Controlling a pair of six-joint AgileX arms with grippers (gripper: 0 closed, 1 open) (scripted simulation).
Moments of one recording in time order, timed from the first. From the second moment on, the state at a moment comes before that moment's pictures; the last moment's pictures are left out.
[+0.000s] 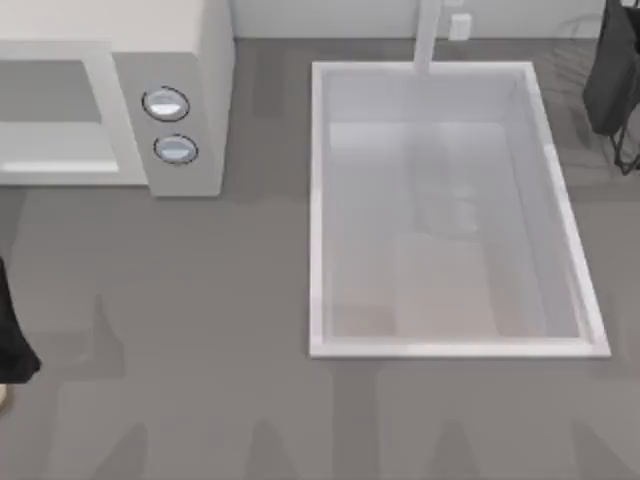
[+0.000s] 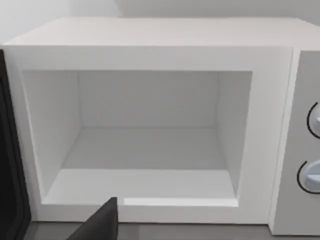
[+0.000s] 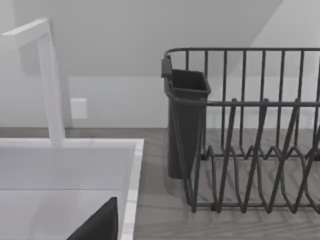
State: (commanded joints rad) left arm 0.00 0.00 0.00 0.00 0.00 0.00; right arm 0.00 0.00 0.00 0.00 0.00 0.00
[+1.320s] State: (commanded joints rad) left arm 0.15 1.28 0.77 -0.79 0.00 1.05; right arm 0.00 0.00 0.00 0.00 0.00 0.00
